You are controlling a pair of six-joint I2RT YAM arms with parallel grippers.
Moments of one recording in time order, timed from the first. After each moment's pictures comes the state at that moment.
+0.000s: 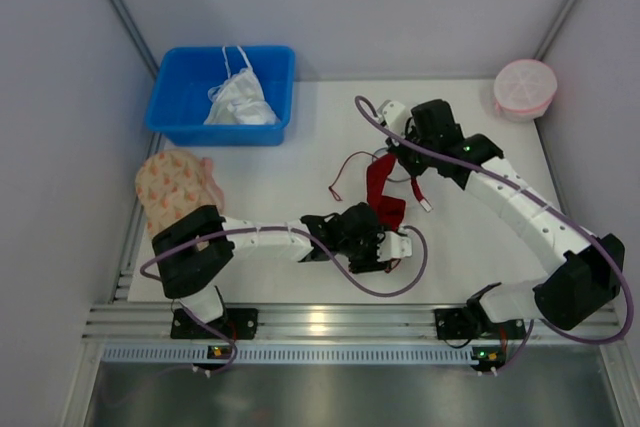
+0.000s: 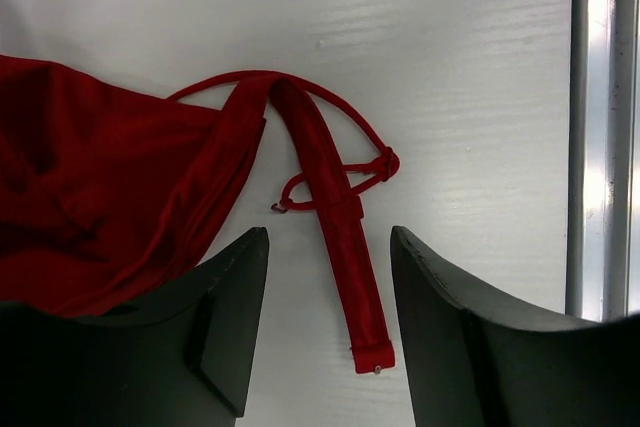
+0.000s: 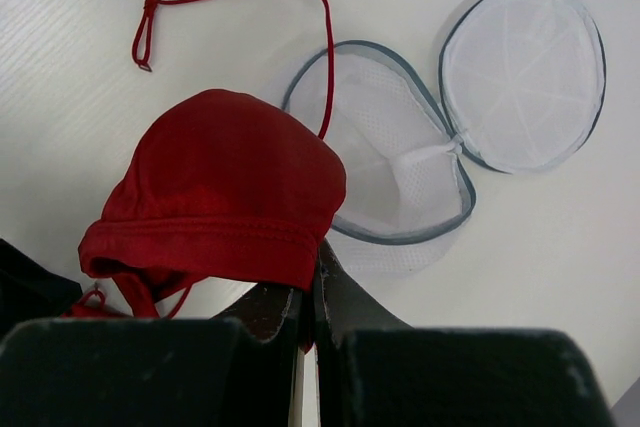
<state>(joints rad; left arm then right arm) -1.14 1.67 0.92 -0.03 0.24 0.41 0.53 1.34 1.25 -0.68 -0.03 -0.36</state>
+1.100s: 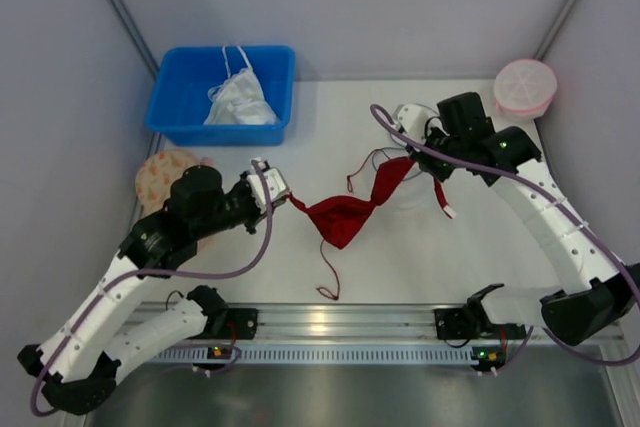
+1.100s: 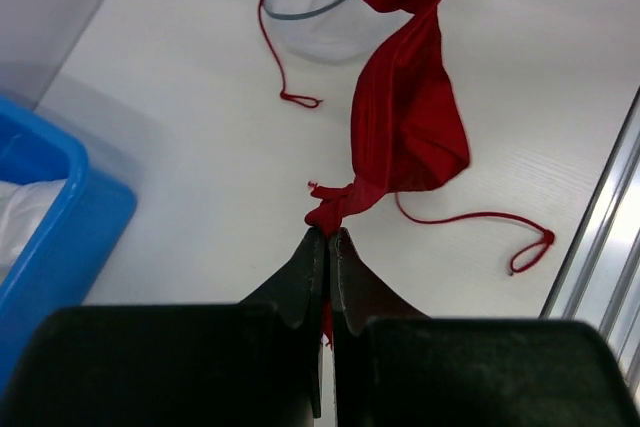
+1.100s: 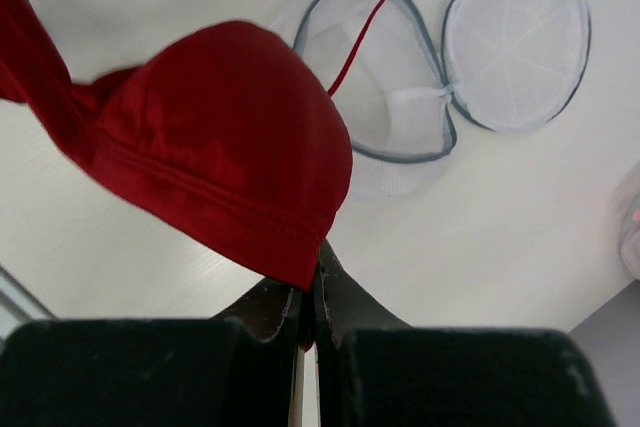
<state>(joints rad) -0.69 0.81 1.03 -0.66 0.27 0.37 0.47 1.28 1.41 -0.98 -0.11 -0.53</state>
